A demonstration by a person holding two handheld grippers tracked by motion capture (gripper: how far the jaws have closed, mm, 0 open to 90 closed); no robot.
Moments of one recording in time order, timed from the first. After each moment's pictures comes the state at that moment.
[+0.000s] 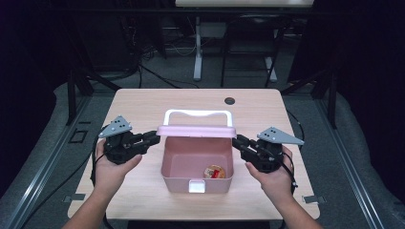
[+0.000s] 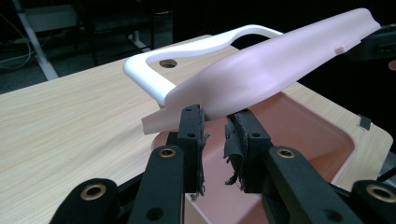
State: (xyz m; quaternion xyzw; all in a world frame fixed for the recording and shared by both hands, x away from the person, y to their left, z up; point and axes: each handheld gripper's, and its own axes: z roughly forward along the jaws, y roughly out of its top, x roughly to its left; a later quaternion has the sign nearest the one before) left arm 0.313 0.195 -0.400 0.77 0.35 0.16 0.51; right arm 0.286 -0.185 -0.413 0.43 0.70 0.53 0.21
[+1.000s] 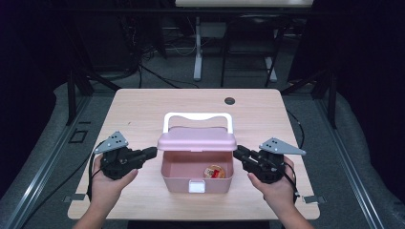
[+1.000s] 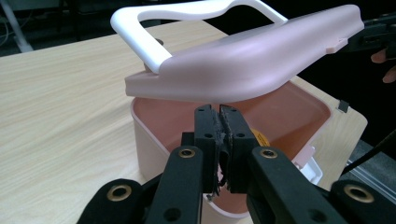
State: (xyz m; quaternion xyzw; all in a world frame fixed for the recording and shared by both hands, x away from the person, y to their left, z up) left arm 0.288 0.205 -0.426 0.77 0.36 0.13 0.52; right arm 0.269 -0.191 -0.430 0.43 0.71 0.53 0.19
